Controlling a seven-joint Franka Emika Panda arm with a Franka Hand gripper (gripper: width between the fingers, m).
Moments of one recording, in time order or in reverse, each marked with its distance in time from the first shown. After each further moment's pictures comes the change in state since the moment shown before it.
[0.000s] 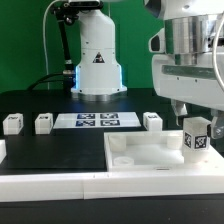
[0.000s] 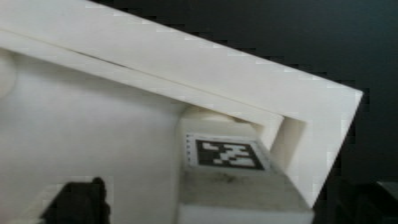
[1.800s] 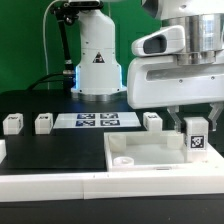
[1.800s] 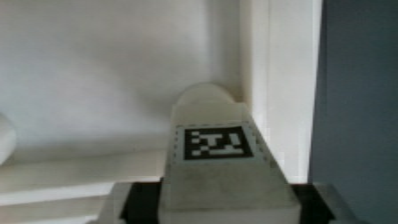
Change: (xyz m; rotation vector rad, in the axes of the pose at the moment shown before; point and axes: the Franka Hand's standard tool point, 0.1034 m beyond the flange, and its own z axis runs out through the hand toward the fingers) arm 0.006 0.000 0.000 -0.002 0.006 -1.143
